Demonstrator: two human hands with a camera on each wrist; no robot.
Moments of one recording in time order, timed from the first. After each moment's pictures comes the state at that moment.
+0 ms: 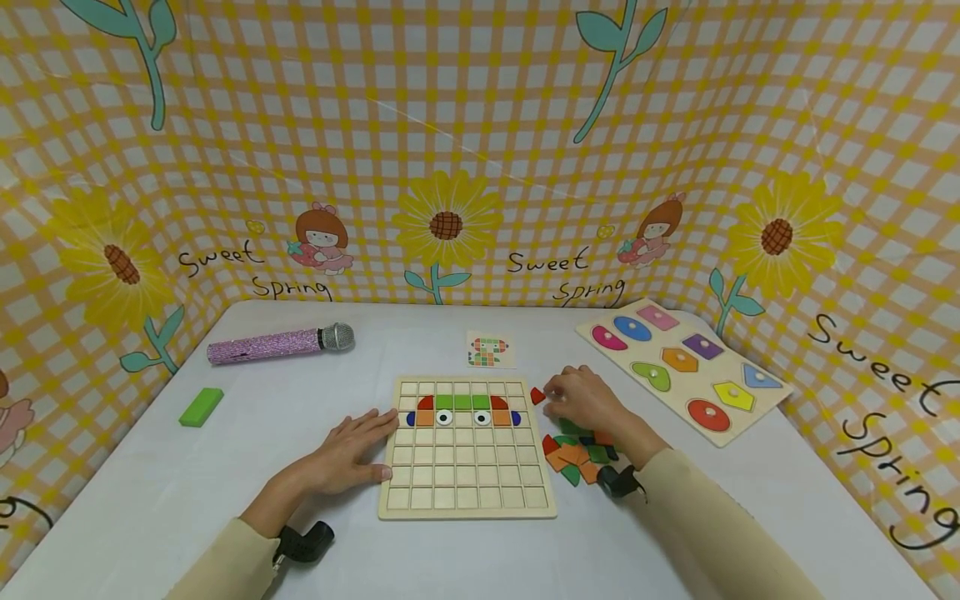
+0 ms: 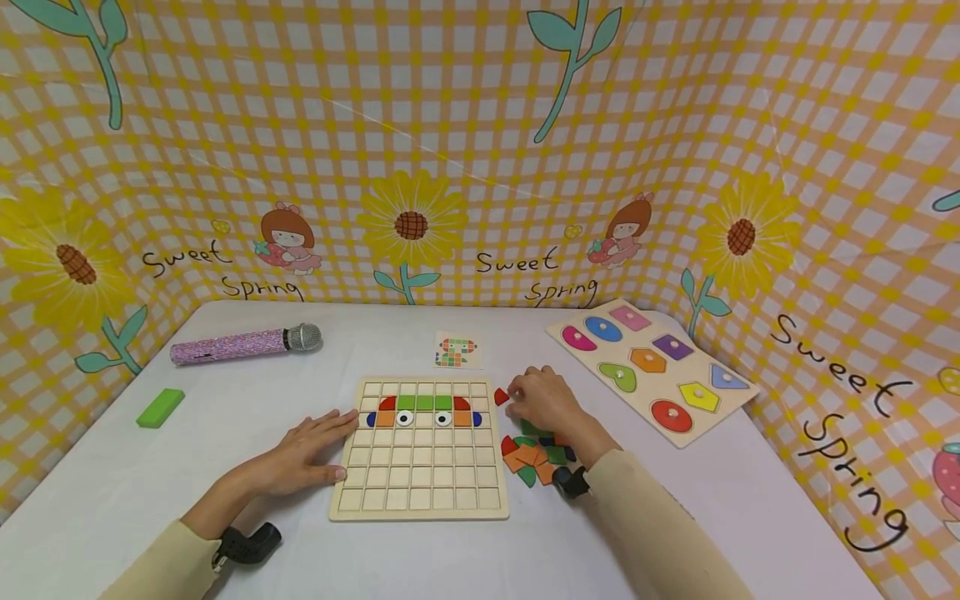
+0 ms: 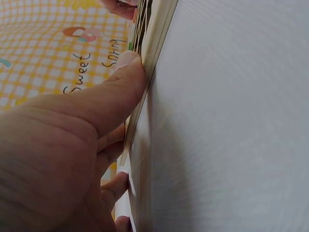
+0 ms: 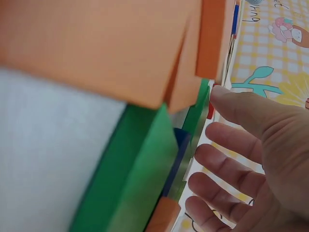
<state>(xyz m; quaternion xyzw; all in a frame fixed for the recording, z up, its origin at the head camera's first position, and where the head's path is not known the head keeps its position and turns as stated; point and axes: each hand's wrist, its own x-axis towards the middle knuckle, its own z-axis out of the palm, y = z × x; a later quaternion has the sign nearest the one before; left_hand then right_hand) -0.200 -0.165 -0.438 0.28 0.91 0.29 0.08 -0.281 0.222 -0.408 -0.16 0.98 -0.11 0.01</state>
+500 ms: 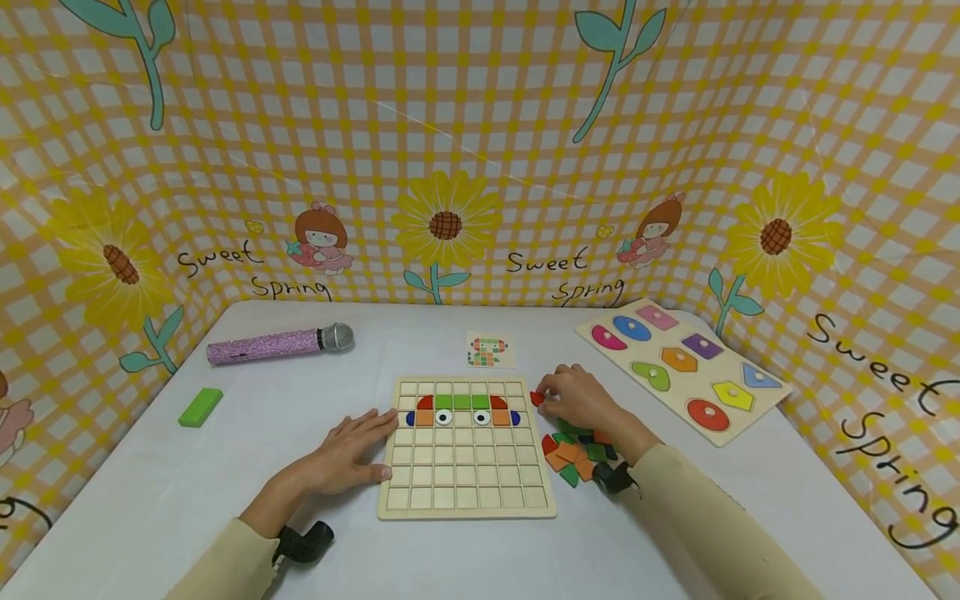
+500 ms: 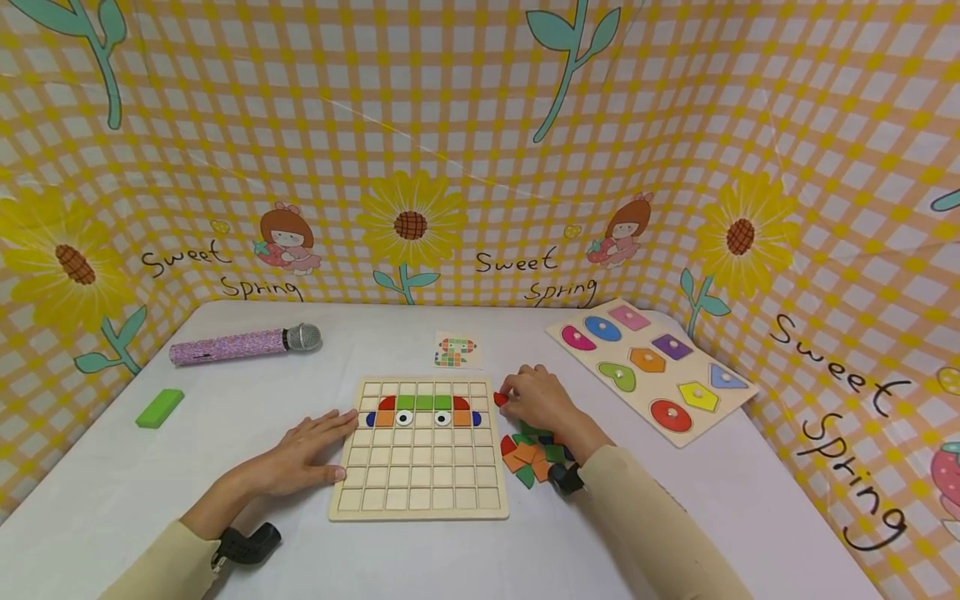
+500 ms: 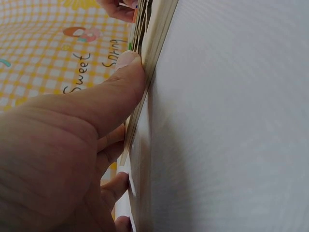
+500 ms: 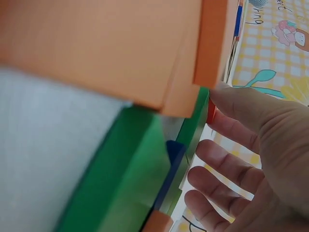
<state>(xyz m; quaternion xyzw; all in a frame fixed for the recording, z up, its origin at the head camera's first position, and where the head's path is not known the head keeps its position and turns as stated) -0.201 -0.166 -0.440 0.28 0.91 0.29 0.08 -0.285 0.218 -0.411 -0.19 0.98 -0.09 0.01</state>
